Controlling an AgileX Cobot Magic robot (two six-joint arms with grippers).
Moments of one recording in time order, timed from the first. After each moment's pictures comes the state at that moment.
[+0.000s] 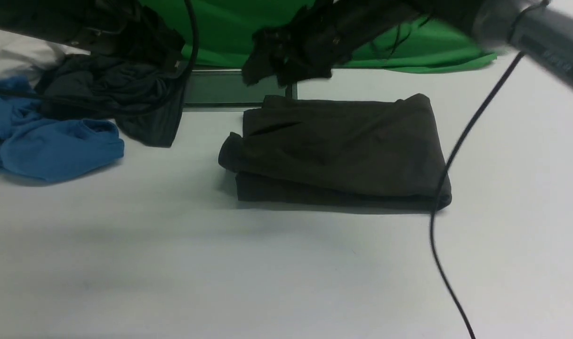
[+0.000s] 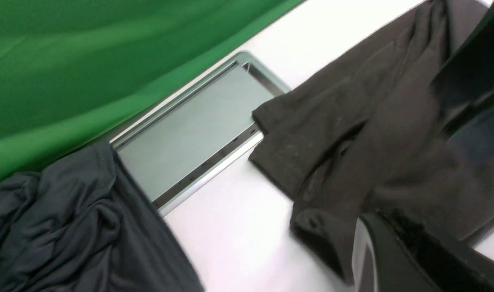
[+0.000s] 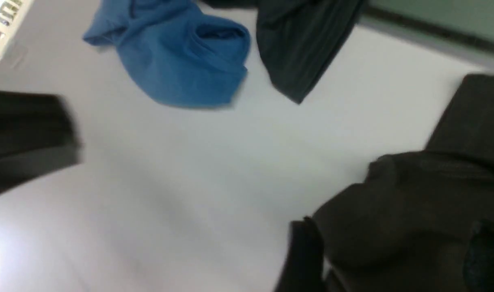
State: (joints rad) right arm 0.41 2.16 -2.15 0.61 1.05 -0.17; left arm -0.09 1.53 -1.37 -0.51 0.70 0.88
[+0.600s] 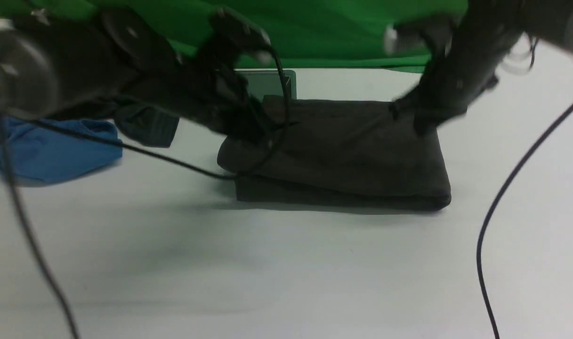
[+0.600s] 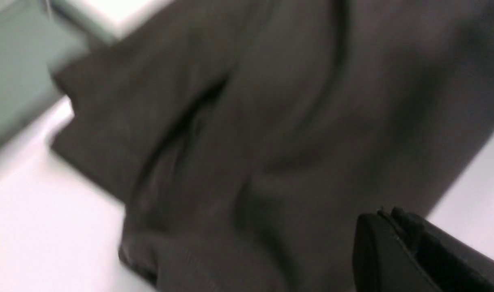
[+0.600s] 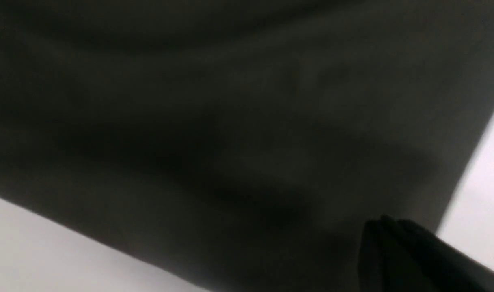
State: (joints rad) right arm 0.27 2.02 -1.65 0.04 1.03 -0.04; left arm -0.27 1.85 -1.32 -0.62 0.62 0.96
